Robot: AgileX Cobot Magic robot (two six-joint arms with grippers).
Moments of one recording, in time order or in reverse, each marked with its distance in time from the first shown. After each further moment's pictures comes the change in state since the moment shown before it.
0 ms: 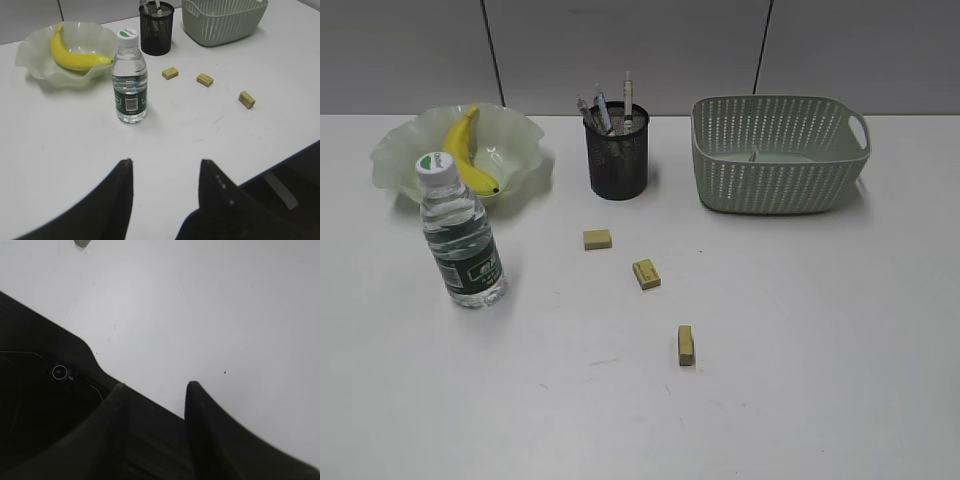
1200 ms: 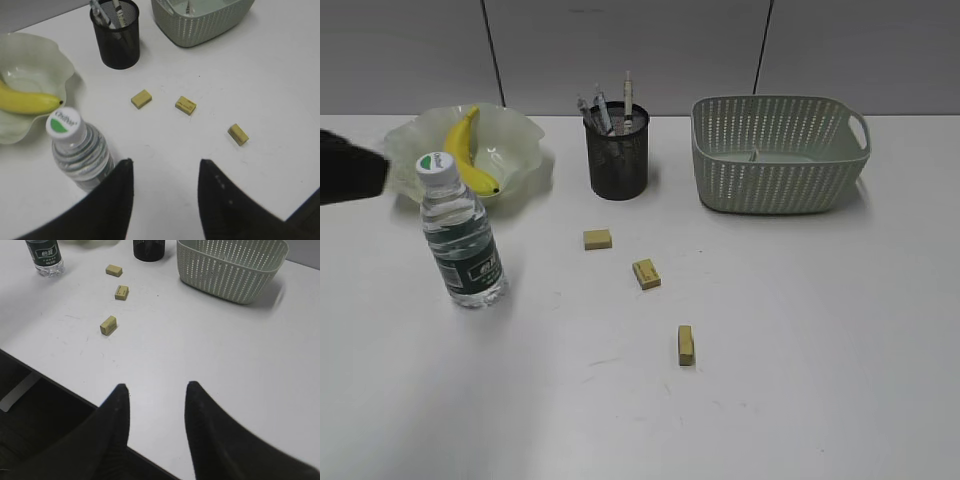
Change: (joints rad) left arm -0.001 0.929 -0.271 -0.145 -0.416 0.166; right arm 0.000 -0.695 0.321 0.045 -0.170 0.005
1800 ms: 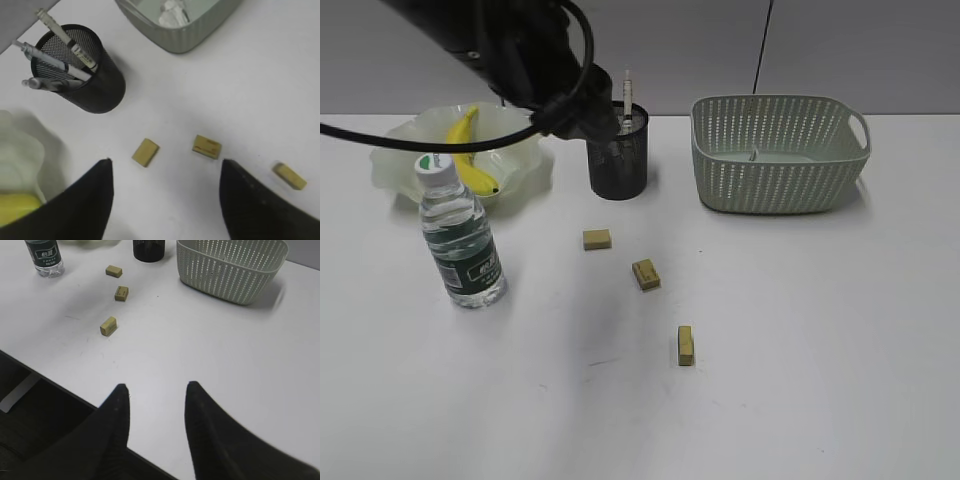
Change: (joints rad) left arm -0.080 0.774 -0.623 0.086 0.094 0.160; right arm 0.000 0.000 0.000 0.000 -0.003 0.000
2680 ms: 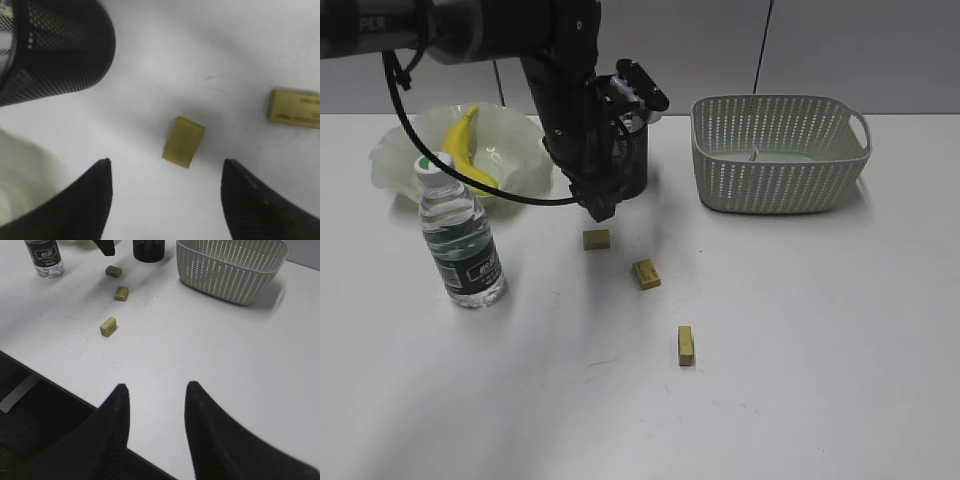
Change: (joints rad) left arm 0.047 0.556 -0.461 0.103 0.299 0.232; right arm 0.000 0.000 0.000 0.000 -0.001 0.001
